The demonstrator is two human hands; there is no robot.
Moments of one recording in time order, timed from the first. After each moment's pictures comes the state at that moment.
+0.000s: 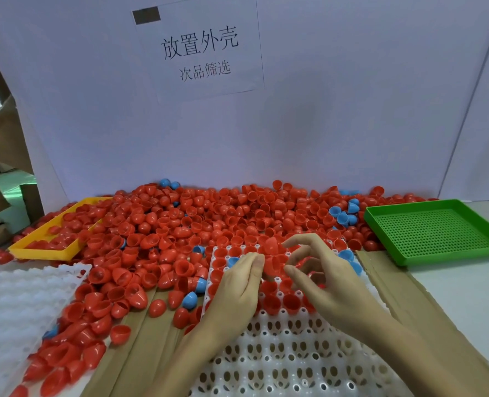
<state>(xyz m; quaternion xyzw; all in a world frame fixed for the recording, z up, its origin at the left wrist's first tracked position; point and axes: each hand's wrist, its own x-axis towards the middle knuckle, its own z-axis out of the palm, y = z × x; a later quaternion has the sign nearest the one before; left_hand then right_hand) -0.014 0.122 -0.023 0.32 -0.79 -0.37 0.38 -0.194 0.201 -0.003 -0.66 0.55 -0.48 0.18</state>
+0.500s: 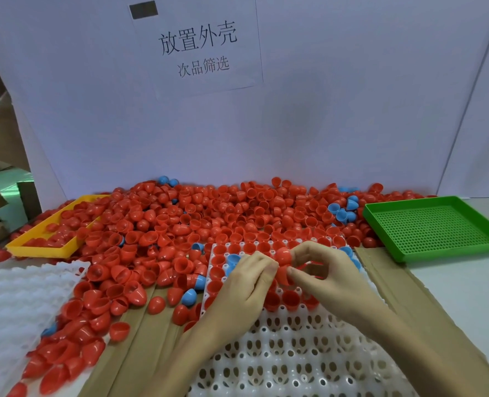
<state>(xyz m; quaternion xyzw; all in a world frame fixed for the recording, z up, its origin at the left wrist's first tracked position) -0.015 0.122 -0.025 0.28 -0.83 -0.33 0.34 -0.199 0.197 -0.001 -0.60 0.56 -0.50 0.28</state>
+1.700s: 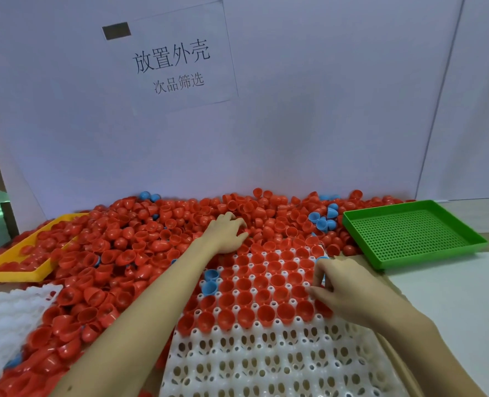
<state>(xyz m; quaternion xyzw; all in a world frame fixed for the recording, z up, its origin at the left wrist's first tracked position) -0.093 -0.048 0.002 0.44 -0.90 -0.04 0.03 -0.267 0.203 0.001 -0.64 0.75 -0.15 0.06</state>
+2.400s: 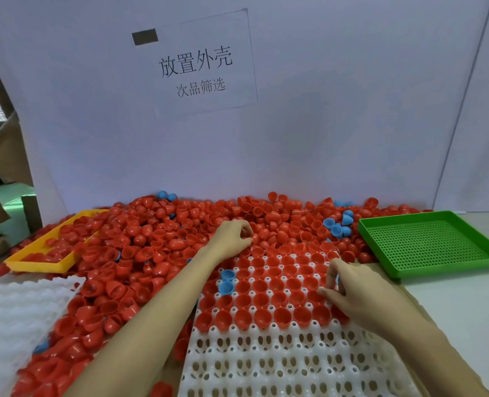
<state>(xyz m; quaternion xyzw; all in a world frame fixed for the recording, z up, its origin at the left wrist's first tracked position) -0.065 -0.050 -0.010 0.42 -0.87 -0.16 0.19 -0.258 0.201 -0.001 -0.63 0.76 -0.16 0.03</state>
